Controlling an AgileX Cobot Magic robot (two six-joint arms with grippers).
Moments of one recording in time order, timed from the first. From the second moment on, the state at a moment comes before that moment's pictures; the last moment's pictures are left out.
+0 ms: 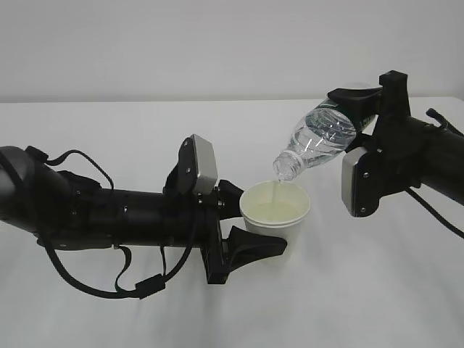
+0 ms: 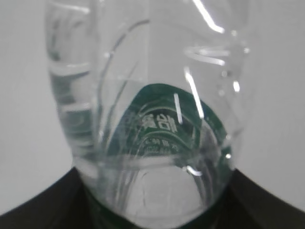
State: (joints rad) left arm -0.54 2.10 -0.91 1.04 -1.06 -0.46; right arm 0.16 1.73 -0.62 -0.45 -0.93 -1.50
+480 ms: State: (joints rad) left arm -0.54 2.10 -0.91 1.04 -1.06 -0.46; right arm 0.16 1.73 -0.62 -0.45 -0.93 -1.51
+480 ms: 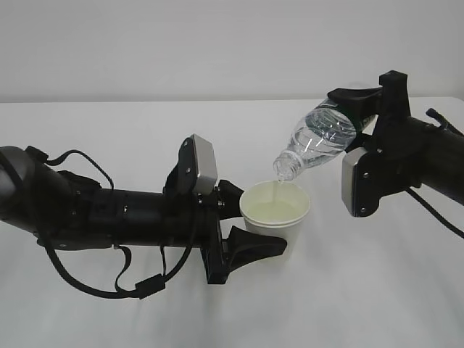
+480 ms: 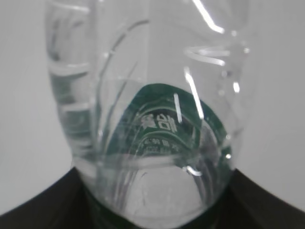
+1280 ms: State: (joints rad) left arm -0.54 2.10 -0.91 1.04 -1.06 -0.46; right arm 0.16 1.73 -0.62 -0.45 -0.93 -1.51
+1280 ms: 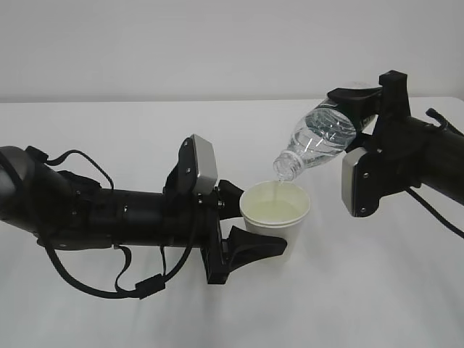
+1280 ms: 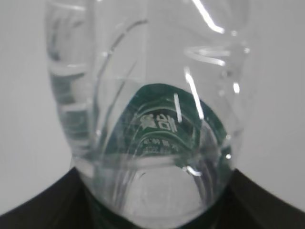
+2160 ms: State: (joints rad) left arm -0.54 2.10 -0.91 1.02 -1.06 -0.46; right arm 0.16 1.73 -0.62 -0.45 -0.97 -1.42
